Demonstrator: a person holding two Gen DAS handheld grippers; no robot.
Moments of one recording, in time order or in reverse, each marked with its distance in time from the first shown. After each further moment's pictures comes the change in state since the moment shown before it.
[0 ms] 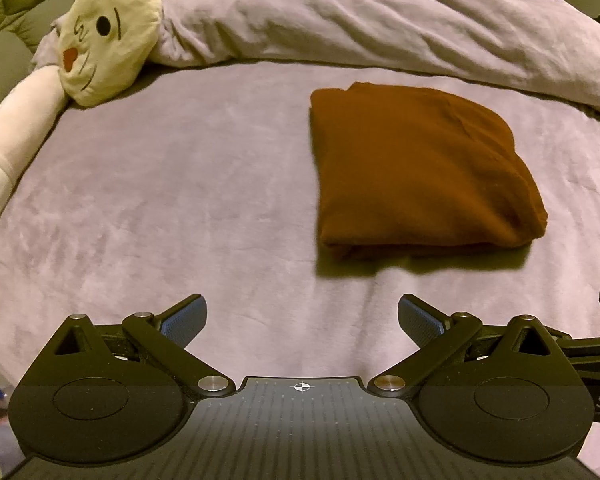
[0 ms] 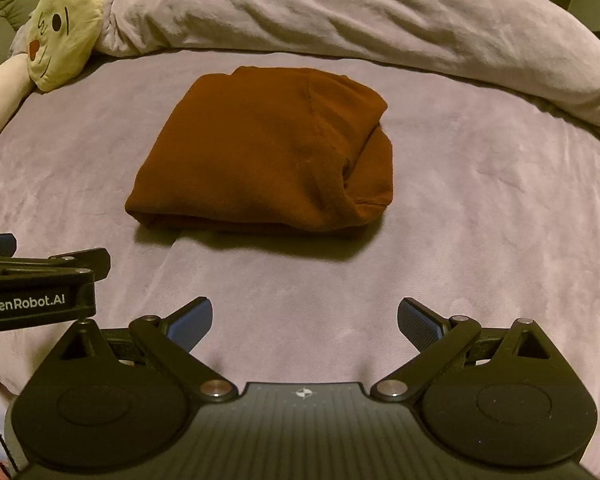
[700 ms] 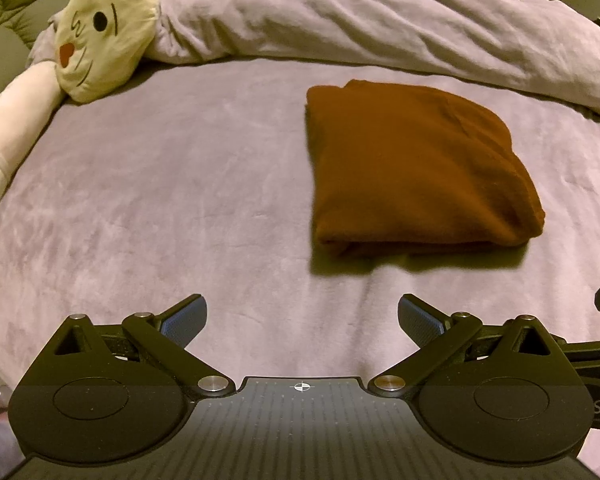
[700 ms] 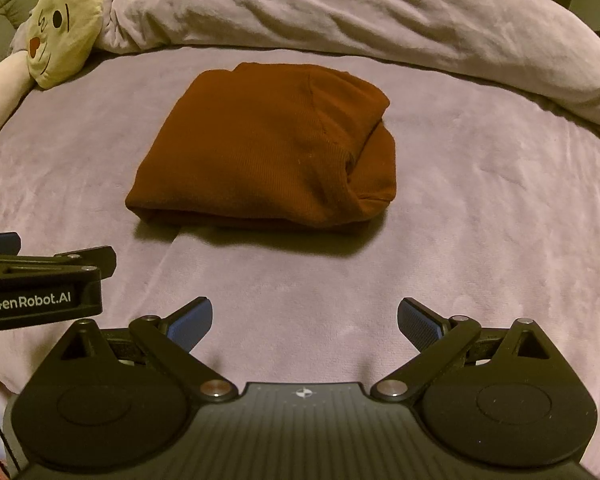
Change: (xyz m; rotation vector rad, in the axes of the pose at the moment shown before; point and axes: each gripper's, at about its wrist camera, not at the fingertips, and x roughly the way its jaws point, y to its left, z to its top) left arm 0.004 0.000 -0.002 -0.007 0.002 -0.015; right arm 0.002 -0.001 -0.002 -0.005 0.003 0.002
